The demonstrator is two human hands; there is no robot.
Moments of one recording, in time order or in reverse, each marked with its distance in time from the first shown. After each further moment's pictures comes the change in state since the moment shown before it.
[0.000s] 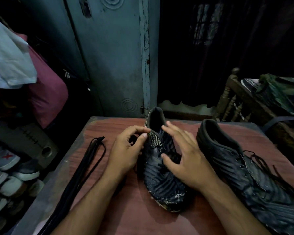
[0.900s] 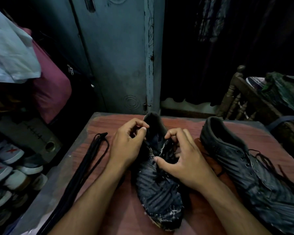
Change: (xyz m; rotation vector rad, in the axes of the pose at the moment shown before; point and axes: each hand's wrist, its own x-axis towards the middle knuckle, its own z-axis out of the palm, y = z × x) left_hand 0.007 0.001 -0.004 0.074 0.083 -0.051; right_hand 0.000 -0.011 0.013 0.206 0.002 0.098
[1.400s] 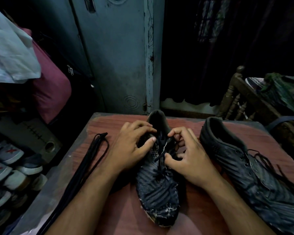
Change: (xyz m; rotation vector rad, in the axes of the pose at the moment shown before) left_hand 0.001 -0.002 -0.014 0.473 -0.241 0.324; right_hand 0.002 0.008 -0.006 0.092 0.037 0.033
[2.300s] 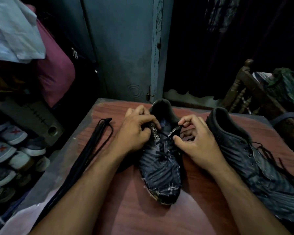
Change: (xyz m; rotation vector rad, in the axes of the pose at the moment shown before) left_hand 0.003 -0.001 0.007 -0.112 0.016 -0.103; right_hand 0.004 0.006 -0.007 -0.029 0.064 0.051
